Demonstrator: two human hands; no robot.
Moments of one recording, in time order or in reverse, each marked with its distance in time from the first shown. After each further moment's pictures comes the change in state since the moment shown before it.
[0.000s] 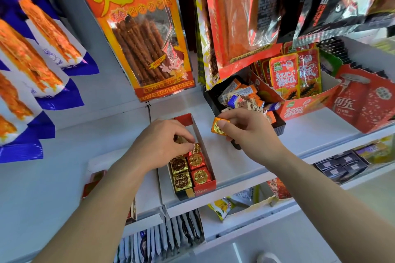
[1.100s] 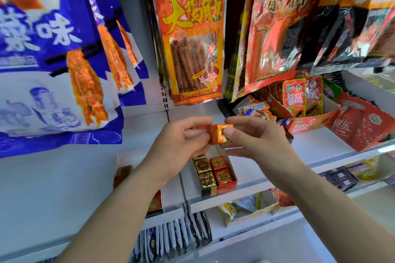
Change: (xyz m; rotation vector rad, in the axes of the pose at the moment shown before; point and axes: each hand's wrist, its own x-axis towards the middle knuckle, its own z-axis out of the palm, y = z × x) left_hand -0.061 0.009 -0.026 -1.025 0.105 0.011; right_hand -0.043 -0.086 0.028 0.362 -0.048 0.154
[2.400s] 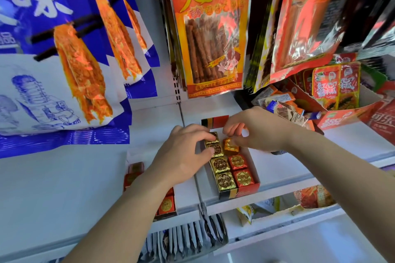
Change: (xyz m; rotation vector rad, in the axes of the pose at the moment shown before) left_hand 0.024 -0.056 -0.027 0.986 -0.013 0.083; right_hand 0.098 0.029 -0.013 -1.178 -0.512 -0.347
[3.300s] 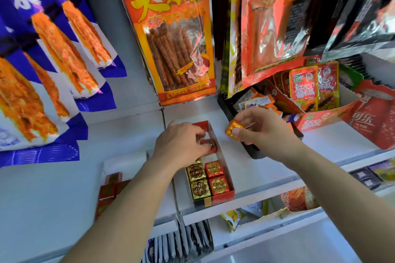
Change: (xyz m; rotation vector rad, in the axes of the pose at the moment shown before) left_hand 0.050 0.037 0.013 0.193 -0.033 -0.179; right_hand -0.046 0.032 0.009 0.709 0.443 0.279
